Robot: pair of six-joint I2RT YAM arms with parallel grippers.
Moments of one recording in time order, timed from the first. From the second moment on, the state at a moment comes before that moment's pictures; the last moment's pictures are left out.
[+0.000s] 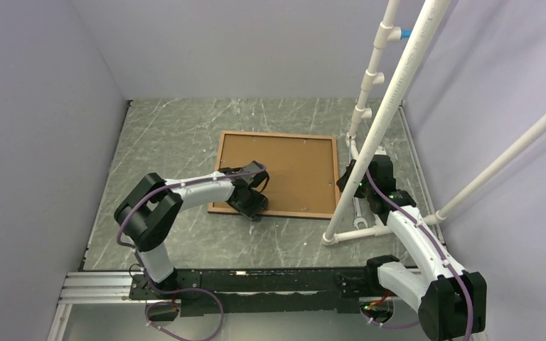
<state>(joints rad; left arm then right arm) -0.79 1.76 1.05 -0.58 -0.02 -1.71 0.18 0.97 0.63 -0.32 -0.06 0.42</state>
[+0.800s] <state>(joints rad) -0.37 1.72 1.07 -0.61 -0.10 -0.64 0.18 0.98 0.63 -0.32 -0.06 0.42</state>
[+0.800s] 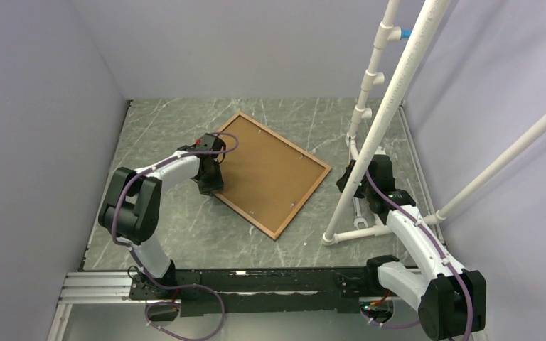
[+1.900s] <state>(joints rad) -0.45 2.08 1.66 -0.75 -0.18 -0.06 0.19 1.05 0.64 -0.47 -0.17 0.43</state>
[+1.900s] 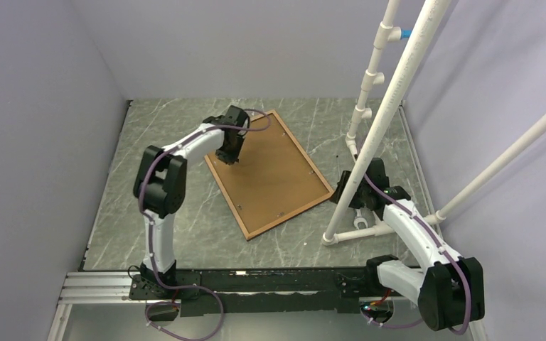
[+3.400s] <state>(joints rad) -0.27 1.87 1.23 -0.61 0.05 -0.82 0.39 1.29 0.93 -0.80 0.04 0.45</state>
